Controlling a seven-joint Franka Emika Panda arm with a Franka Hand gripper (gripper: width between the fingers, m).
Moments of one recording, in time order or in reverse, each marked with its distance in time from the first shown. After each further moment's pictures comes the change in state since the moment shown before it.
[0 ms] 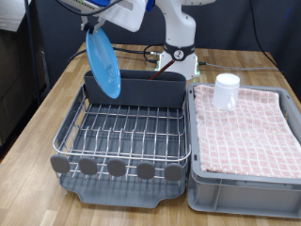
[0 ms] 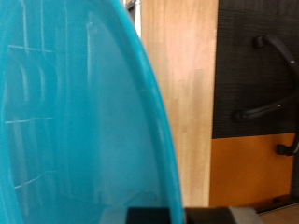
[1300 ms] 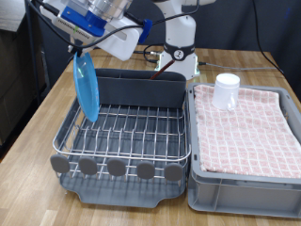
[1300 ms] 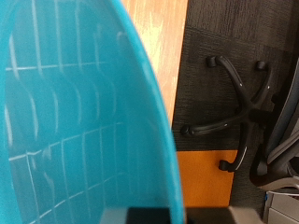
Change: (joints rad) arm -0.002 0.233 -0.011 0.096 -0.121 0.124 0.014
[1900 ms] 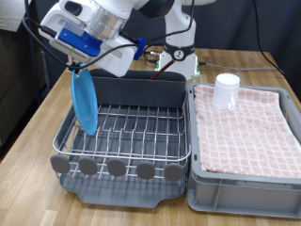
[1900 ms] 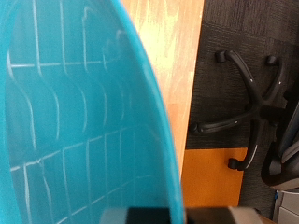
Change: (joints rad) arm -0.001 0.060 -0.031 -0.034 0.004 0.086 0.028
